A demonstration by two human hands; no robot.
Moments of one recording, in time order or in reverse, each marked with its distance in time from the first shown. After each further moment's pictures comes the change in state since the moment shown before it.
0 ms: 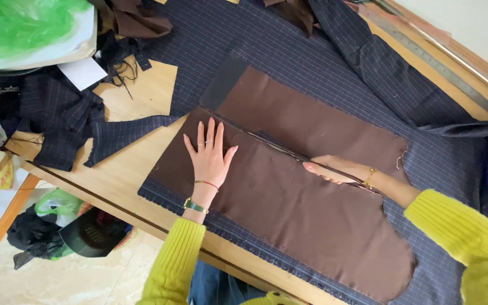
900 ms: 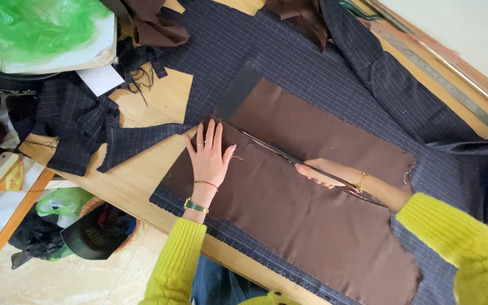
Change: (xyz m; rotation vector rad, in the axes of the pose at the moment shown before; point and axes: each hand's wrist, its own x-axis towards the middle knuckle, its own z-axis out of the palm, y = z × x) left_hand 0.019 -0.036 0.005 -0.023 0.028 -0.042; right_hand 0.040 -0.038 0.009 -0.029 0.018 0.013
